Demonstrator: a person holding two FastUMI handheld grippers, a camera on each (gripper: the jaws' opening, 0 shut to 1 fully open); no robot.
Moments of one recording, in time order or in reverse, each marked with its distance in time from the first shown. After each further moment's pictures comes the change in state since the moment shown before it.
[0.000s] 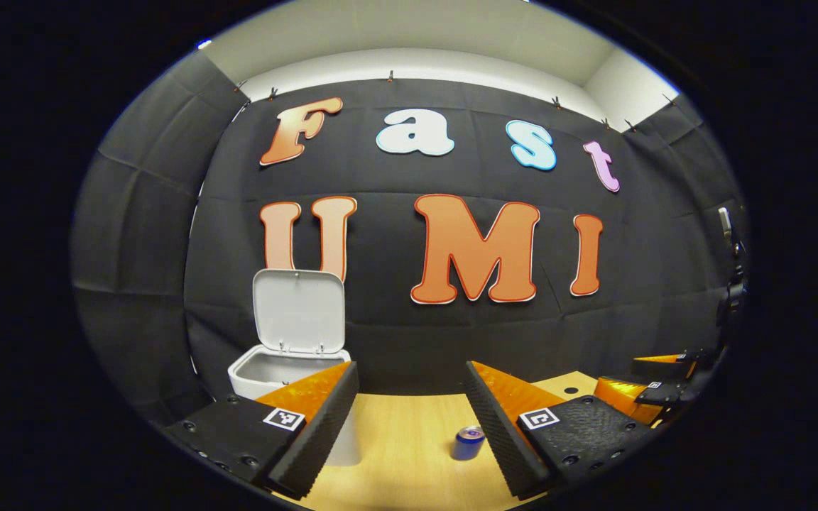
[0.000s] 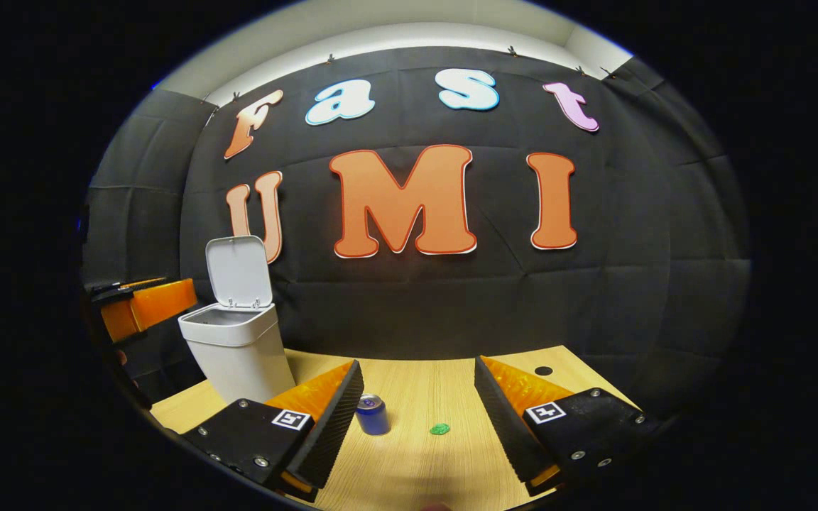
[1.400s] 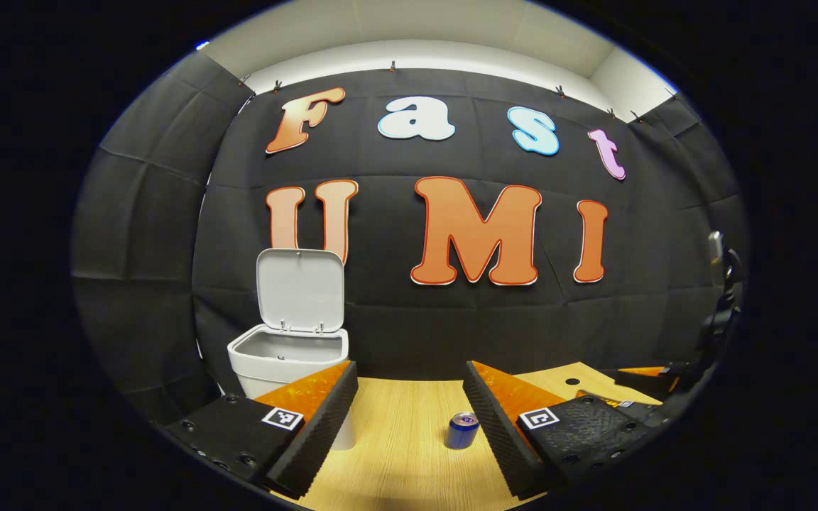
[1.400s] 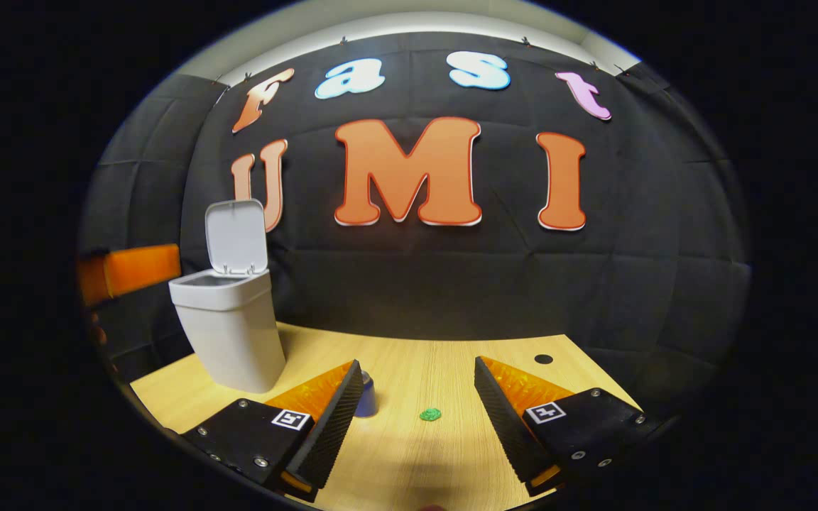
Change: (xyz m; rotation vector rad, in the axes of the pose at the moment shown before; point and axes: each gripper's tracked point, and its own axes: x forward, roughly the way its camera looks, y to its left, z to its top) left arm -0.014 -0.009 -0.020 0.001 0.053 0.064; right arm 0.034 -0.016 -0.070 -0.072 0.101 0.010
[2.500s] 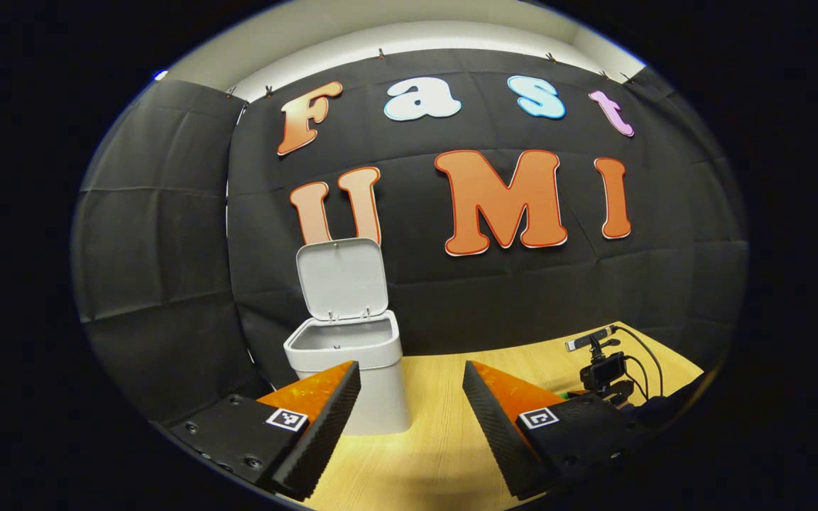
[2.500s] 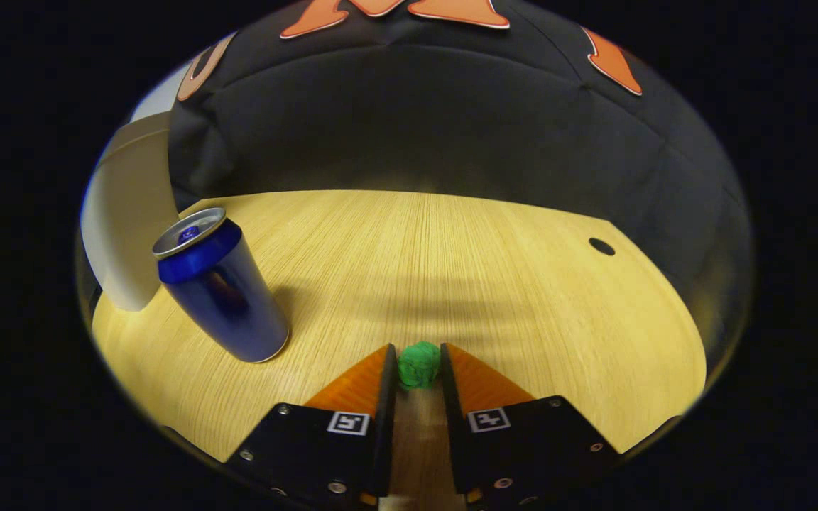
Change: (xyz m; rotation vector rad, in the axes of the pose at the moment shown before) left arm -0.023 0.043 -0.019 0.144 0.140 0.115; right arm 0.154 -0.012 -0.201 -0.029 0.507 -0.056
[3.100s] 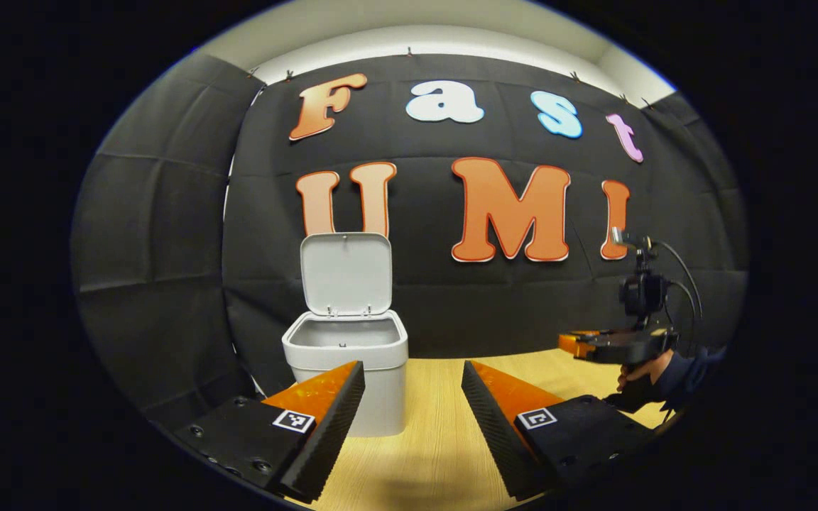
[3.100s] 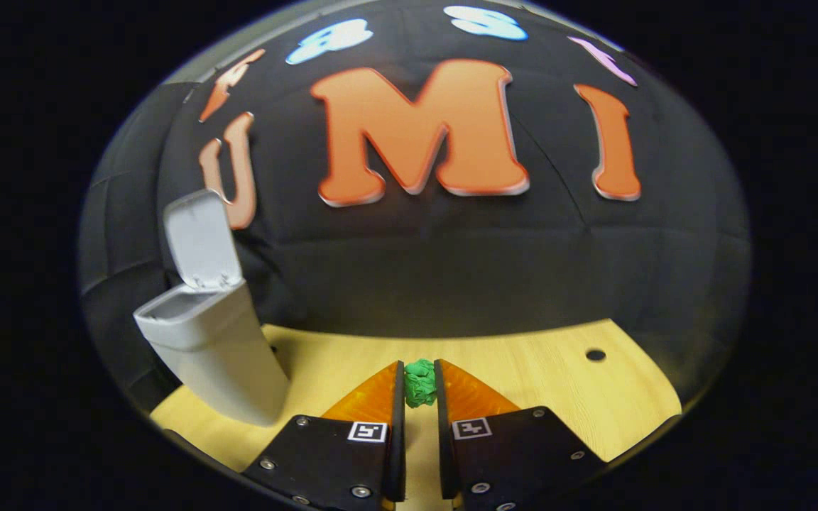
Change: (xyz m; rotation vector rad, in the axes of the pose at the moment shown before) left arm 0.010 0.056 0.000 -0.154 -0.044 -0.049; right arm -0.180 0.078 0.250 0.077 -0.448 0.186
